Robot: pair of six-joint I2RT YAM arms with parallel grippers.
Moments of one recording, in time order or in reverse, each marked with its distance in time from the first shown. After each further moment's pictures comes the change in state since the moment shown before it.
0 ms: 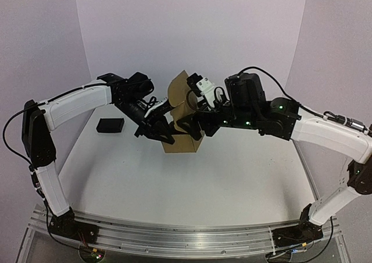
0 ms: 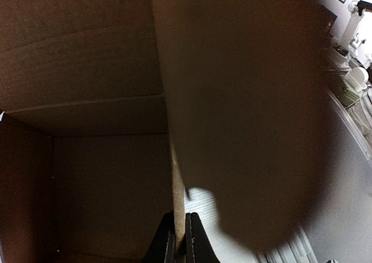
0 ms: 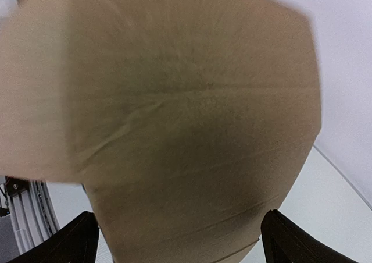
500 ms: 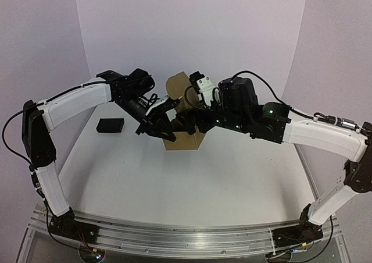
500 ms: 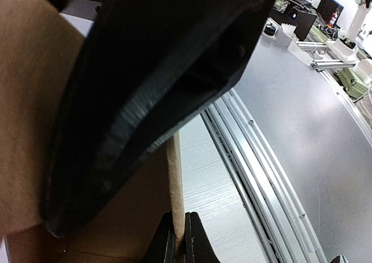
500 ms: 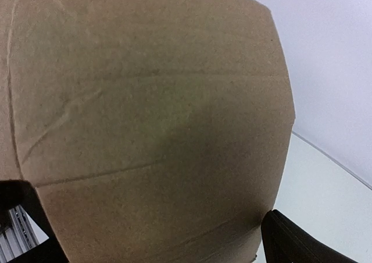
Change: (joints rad) left arm -0.014 0.001 0.040 0.003 -0.046 0.002; right arm 0.001 0.062 -0.026 0.116 0.175 0.106
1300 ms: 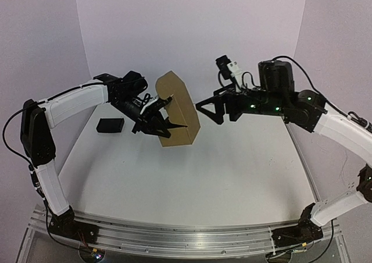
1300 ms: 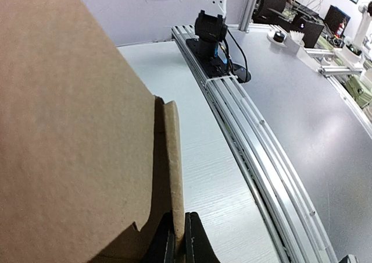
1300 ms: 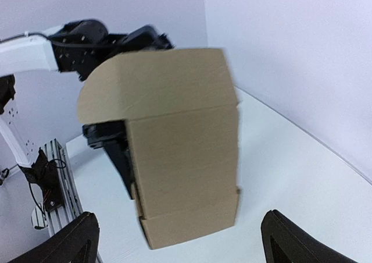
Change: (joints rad) left arm 0.087 0.000 -0.050 0.074 0.052 -0.008; right arm -0.120 -0.167 0.014 -0.148 -0.382 -0.014
